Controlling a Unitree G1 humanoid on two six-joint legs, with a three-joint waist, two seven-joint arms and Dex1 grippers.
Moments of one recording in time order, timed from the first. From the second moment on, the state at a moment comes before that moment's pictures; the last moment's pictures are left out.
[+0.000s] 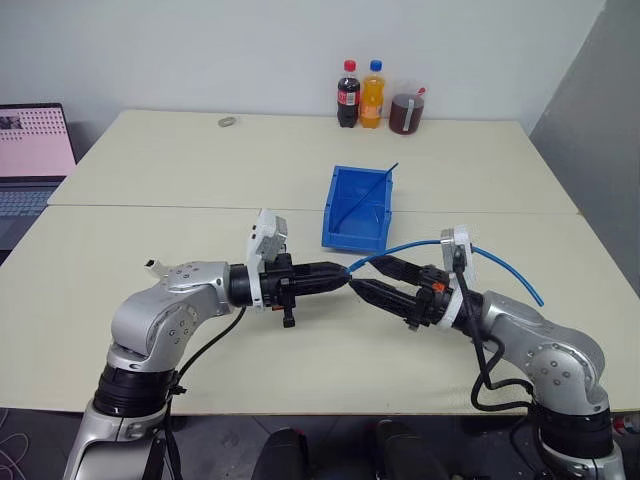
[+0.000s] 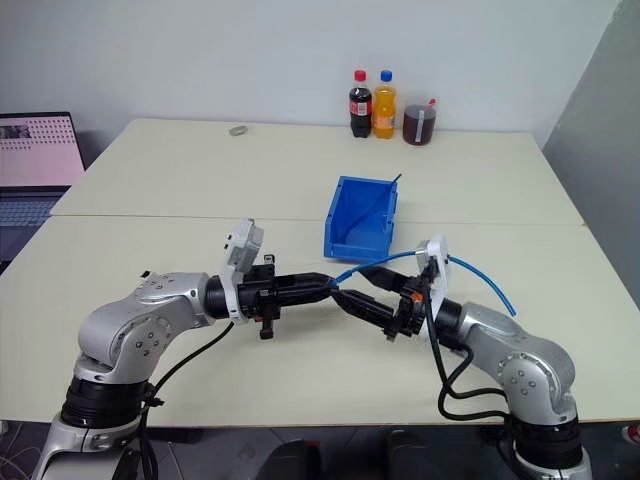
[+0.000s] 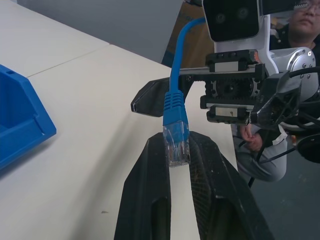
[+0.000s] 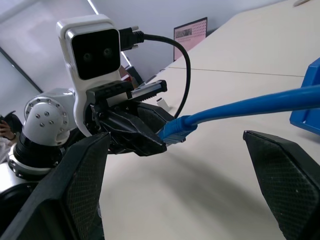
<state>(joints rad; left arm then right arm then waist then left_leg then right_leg) -0.43 0.57 0.00 -0.30 -0.75 0.82 -0.98 -0.28 -0.32 -0.06 -0.50 0.98 0.95 0.51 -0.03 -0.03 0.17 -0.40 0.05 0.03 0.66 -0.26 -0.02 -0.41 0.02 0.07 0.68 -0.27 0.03</state>
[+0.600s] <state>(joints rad) -0.46 0.57 0.00 -0.35 -0.82 0.89 -0.93 -0.33 -0.33 -0.06 -0.44 1.10 0.97 0.45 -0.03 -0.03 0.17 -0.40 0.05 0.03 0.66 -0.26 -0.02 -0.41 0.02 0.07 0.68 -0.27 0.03</state>
